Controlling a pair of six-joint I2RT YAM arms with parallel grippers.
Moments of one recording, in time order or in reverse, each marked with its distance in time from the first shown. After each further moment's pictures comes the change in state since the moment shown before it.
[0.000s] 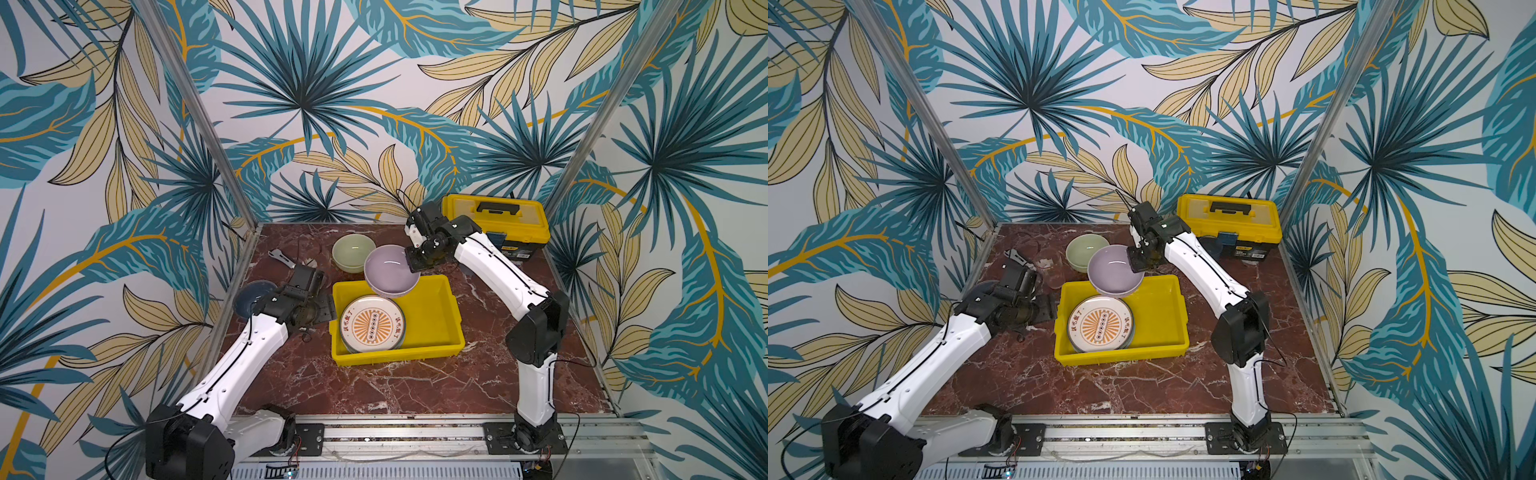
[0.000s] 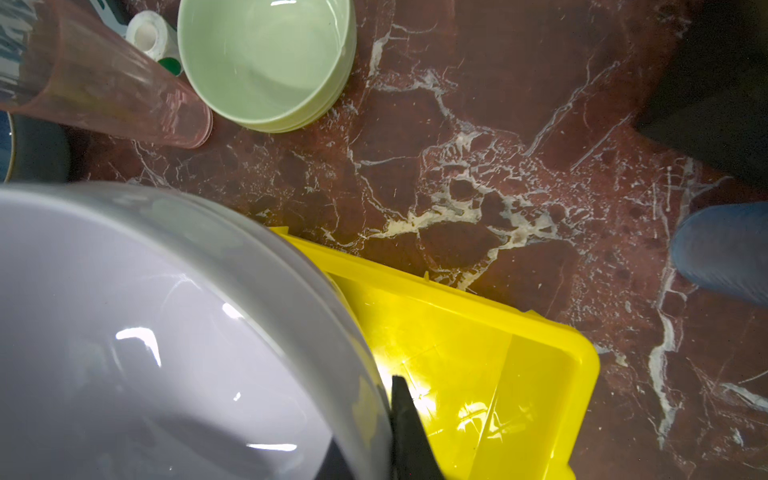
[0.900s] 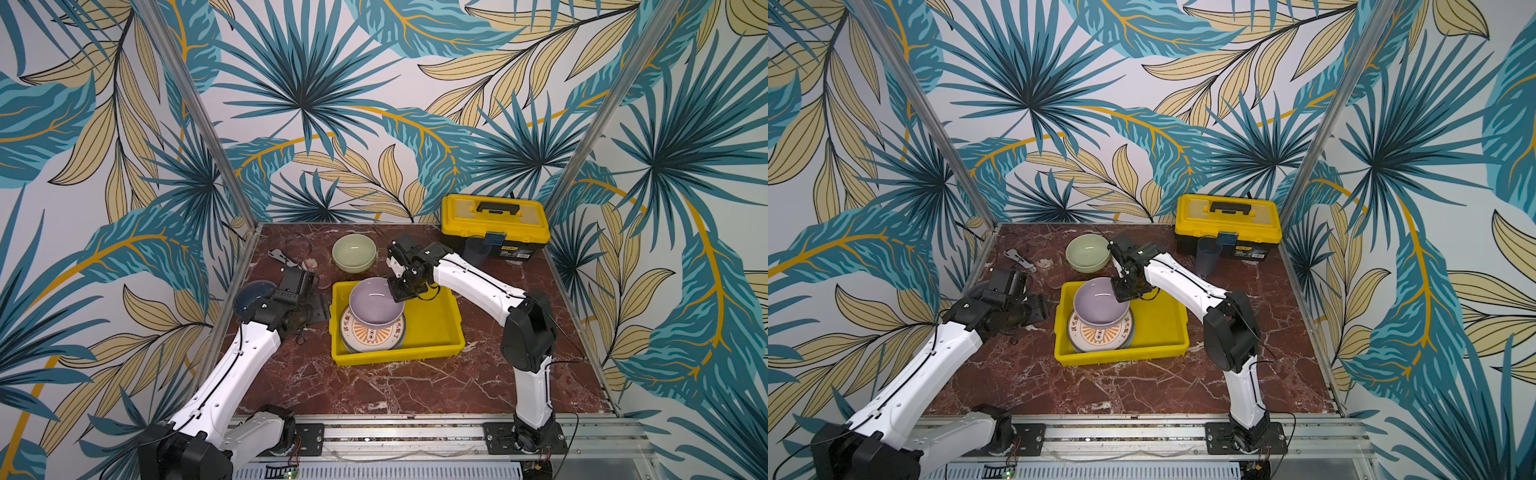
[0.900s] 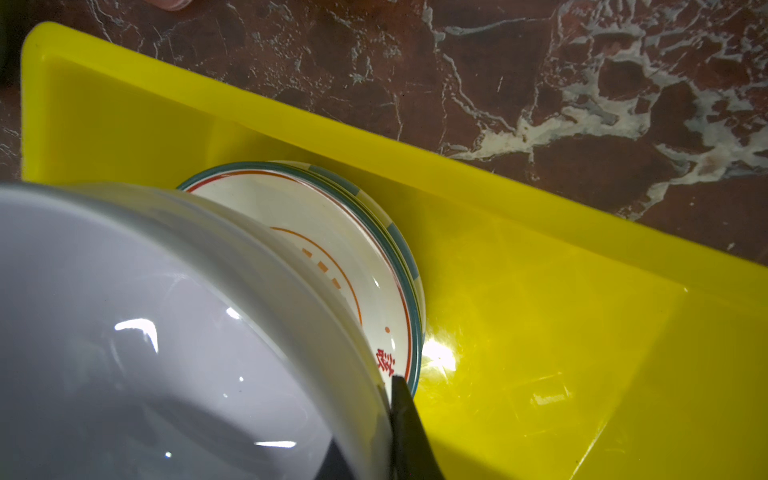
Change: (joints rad) left arm 0.040 -0.056 -0.016 0.002 0.012 0.010; right arm 0.120 0.002 -0.262 0.152 -0.046 0.085
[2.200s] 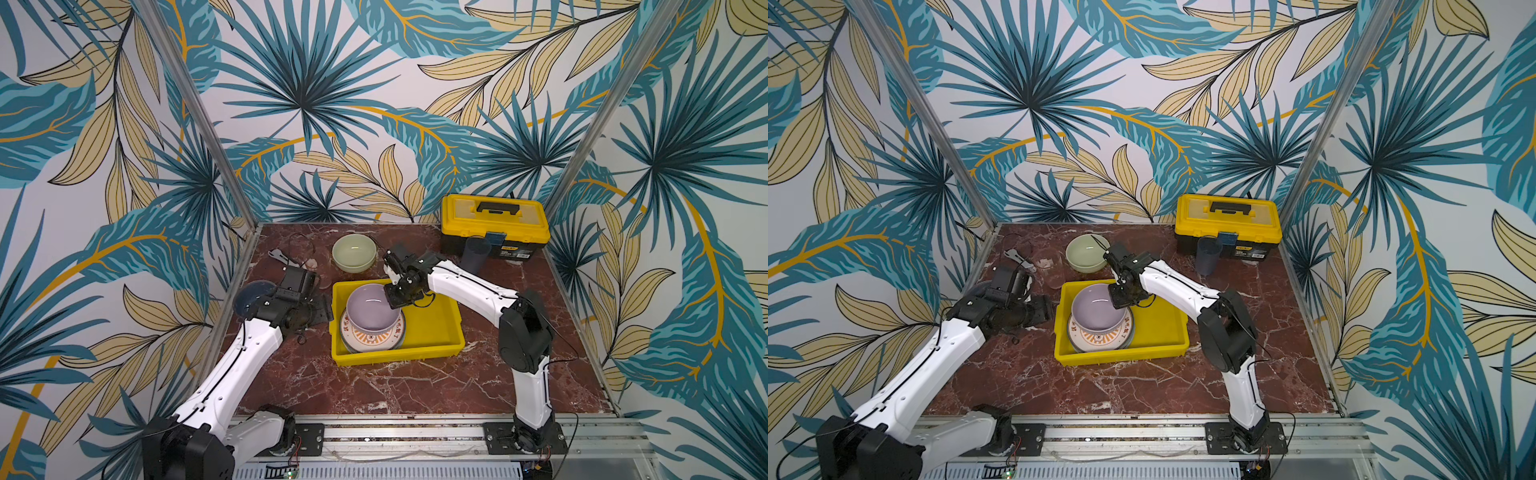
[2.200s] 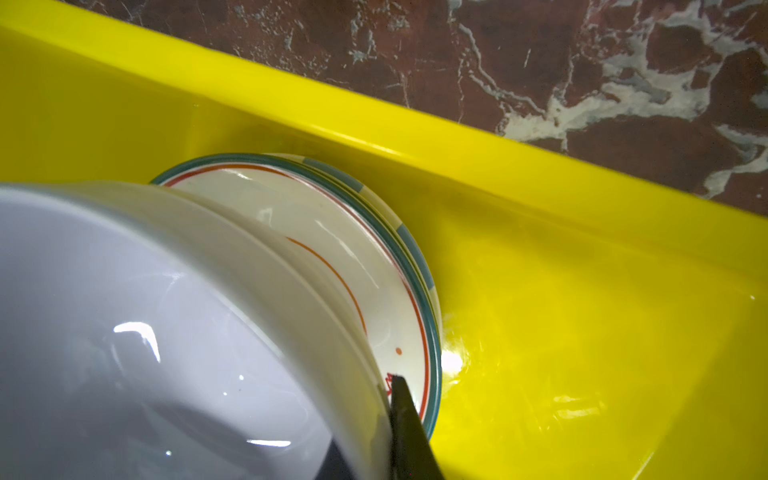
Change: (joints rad) left arm 0.002 0.031 0.000 0.000 0.063 0.018; right arm 0.026 0.011 -0.073 0.083 0.021 0.035
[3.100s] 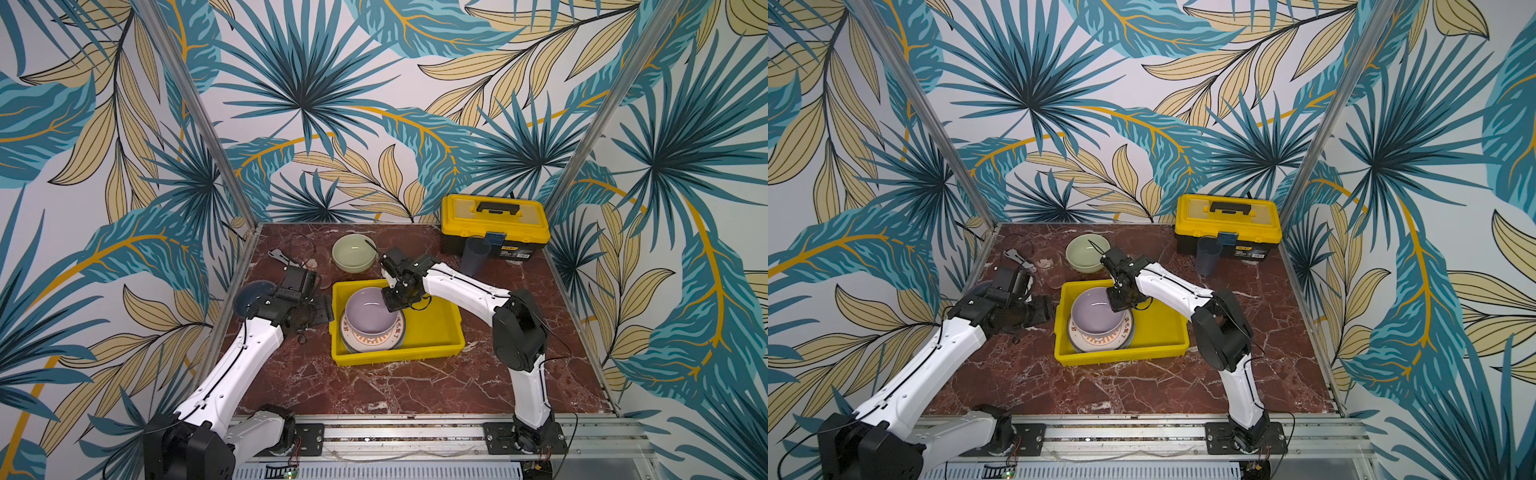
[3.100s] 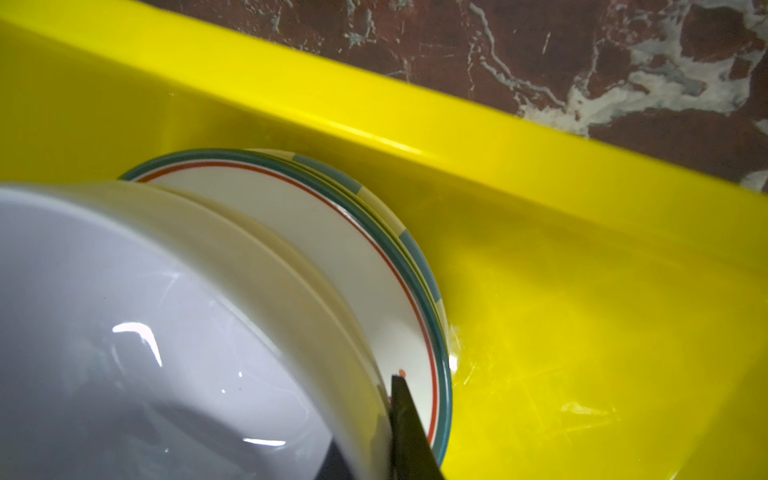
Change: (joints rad) left arm 0.000 0.006 0.000 0.000 0.003 0.003; right arm 0.015 0.034 -0.006 0.015 0.023 0.004
